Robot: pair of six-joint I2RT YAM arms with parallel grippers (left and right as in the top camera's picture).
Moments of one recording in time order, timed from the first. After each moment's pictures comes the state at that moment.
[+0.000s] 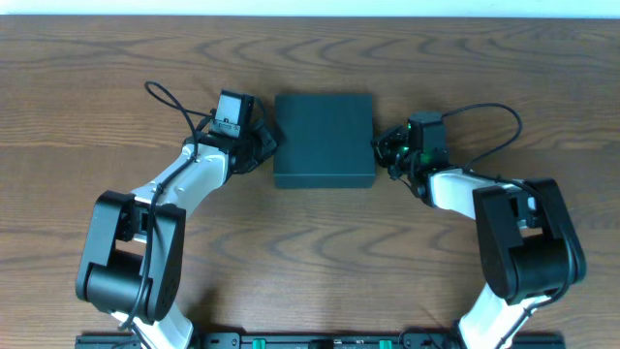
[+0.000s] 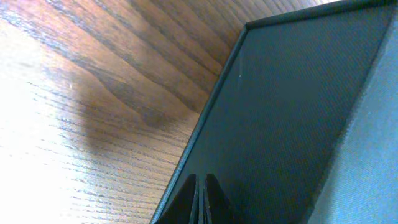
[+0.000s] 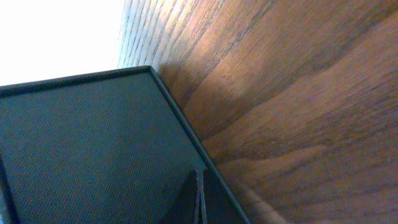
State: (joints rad) left arm -0.28 1.82 1.05 -0.24 0.25 -0.89; right arm 0.20 1.91 0.82 0.34 -0.32 1.26
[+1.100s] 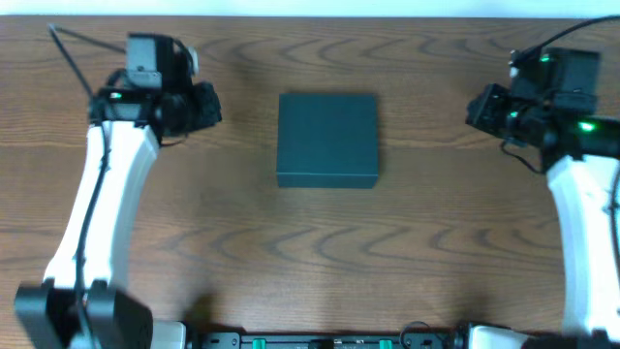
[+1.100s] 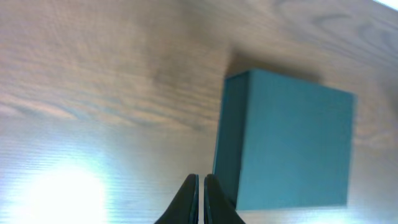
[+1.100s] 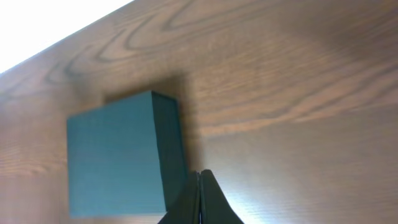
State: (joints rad) left arm -0.05 1.58 1.51 -0.95 0.26 -0.27; right arm -0.11 1.44 1.44 -0.92 -0.29 0.29
